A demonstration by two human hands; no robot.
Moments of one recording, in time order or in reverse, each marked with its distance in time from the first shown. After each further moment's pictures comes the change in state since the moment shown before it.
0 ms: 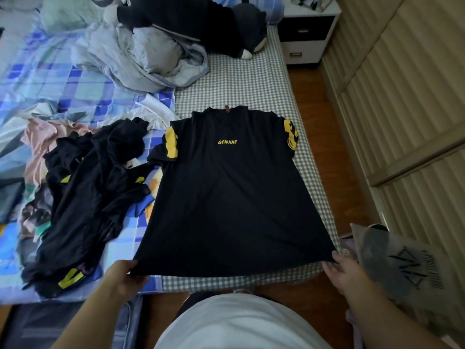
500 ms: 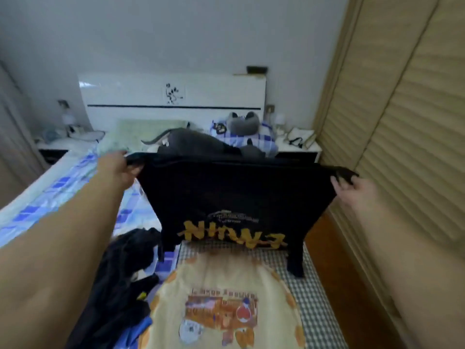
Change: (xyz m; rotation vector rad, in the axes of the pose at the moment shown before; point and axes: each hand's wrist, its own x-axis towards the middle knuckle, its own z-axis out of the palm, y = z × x) left_hand -0.268 0.384 0.200 -0.154 -0.454 0.945; right_hand -0.281 -0.269 0.275 0.469 -0.729 -0.471
